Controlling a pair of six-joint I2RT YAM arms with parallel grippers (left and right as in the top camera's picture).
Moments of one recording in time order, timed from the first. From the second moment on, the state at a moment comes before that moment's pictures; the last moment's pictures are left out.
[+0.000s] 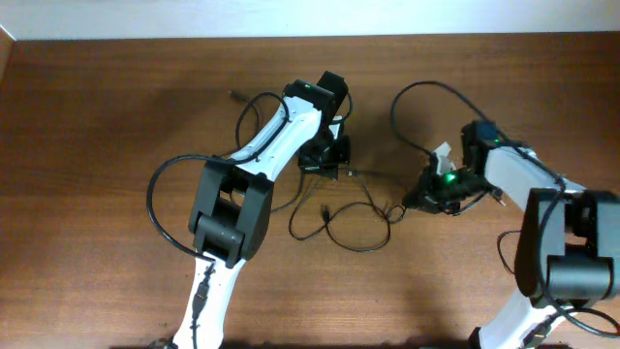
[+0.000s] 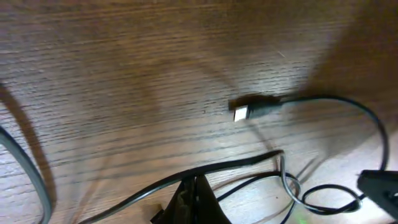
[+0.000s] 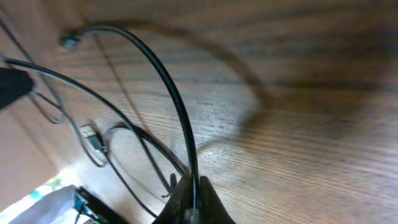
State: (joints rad) left arm -0.48 2.36 1.98 -1.19 0.32 -0.42; right arm -0.03 1.92 1.11 -0.80 -0.65 0.24
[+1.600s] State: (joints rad) left arm -0.56 2.36 2.05 -1.18 0.64 -0.09; right arm -0.18 1.78 1.16 -1.07 -0.58 0.58
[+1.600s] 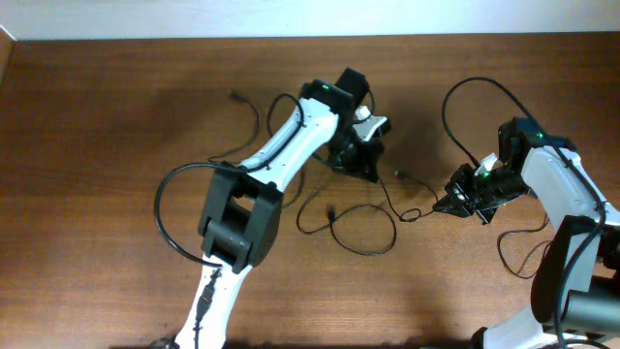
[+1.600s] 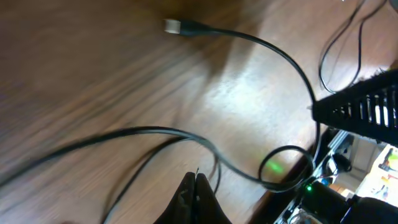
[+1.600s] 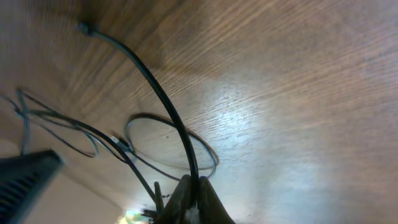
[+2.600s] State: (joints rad) left arm -0.74 2.36 2.05 -1.25 0.43 0.29; right arm -0.18 1.78 1.16 -0.99 -0.55 0.97
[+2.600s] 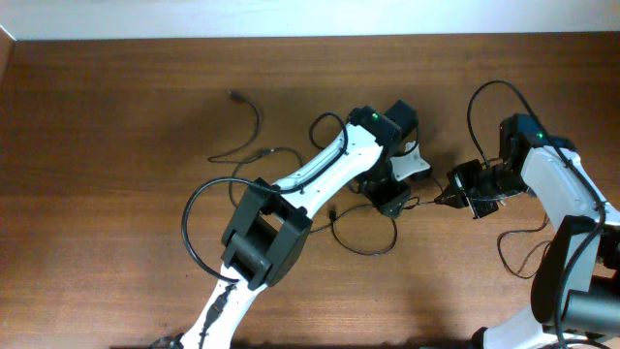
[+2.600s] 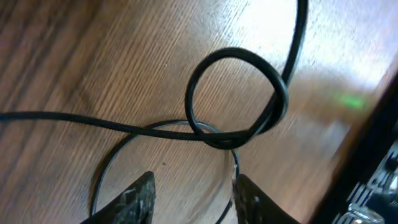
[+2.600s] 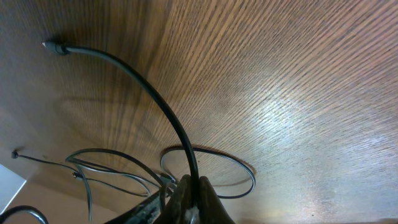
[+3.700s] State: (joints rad) left arm -0.79 2.36 2.05 -1.04 0.35 0.16; right arm -0.13 1.78 1.15 -0.98 -0.54 0.94
